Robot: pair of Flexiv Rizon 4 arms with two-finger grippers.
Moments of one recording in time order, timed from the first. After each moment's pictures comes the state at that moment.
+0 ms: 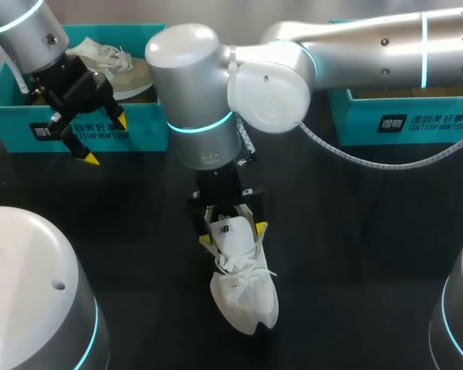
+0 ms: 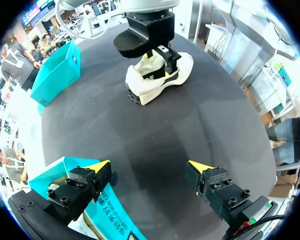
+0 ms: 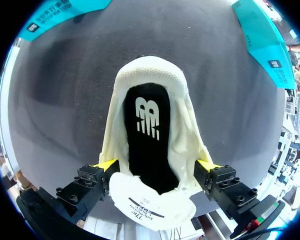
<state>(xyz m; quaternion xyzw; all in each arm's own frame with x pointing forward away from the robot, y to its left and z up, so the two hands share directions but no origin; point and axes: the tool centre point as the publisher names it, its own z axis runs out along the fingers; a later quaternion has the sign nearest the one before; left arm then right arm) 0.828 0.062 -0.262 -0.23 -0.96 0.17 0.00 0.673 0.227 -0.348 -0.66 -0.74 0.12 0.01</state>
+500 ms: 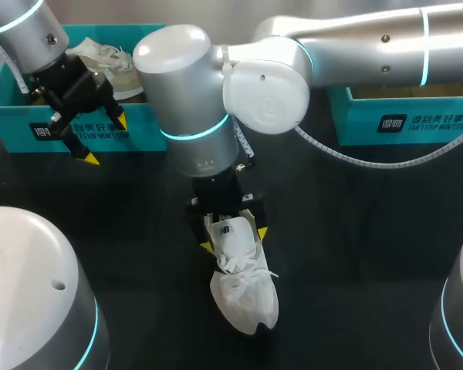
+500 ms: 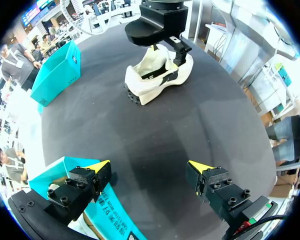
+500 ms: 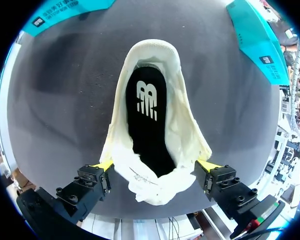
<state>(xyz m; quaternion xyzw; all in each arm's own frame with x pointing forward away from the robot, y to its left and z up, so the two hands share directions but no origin) 0.828 0.062 -0.262 -0.23 -0.96 0.17 0.00 0.648 0.224 -0.330 -0.66 -0.74 0.13 -0.01</state>
